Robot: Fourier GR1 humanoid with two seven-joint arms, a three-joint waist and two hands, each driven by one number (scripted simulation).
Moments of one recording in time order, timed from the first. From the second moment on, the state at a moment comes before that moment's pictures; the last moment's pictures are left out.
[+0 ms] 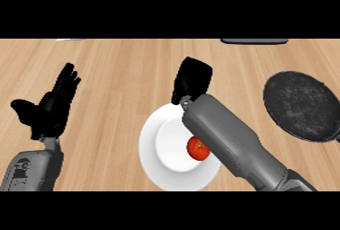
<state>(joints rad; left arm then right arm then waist) -0.24 0.19 0.10 -1.46 0.02 0.05 0.09 -0.97 -0.01 0.55 -0.85 0.89 -0.22 1.10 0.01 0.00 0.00</state>
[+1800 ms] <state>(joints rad) -0.24 0.17 0.09 -1.48 0.01 0.05 0.08 -0.62 -0.56 -0.14 -0.65 0.86 -0.69 0.49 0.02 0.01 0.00</state>
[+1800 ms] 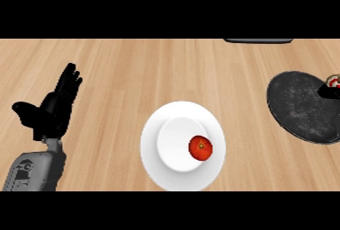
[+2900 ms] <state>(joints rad) -0.23 0.18 0.11 -1.48 0.00 0.06 0.08 -0.59 -0.48 -0.55 -0.47 0.32 -0.60 -0.26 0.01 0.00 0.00</state>
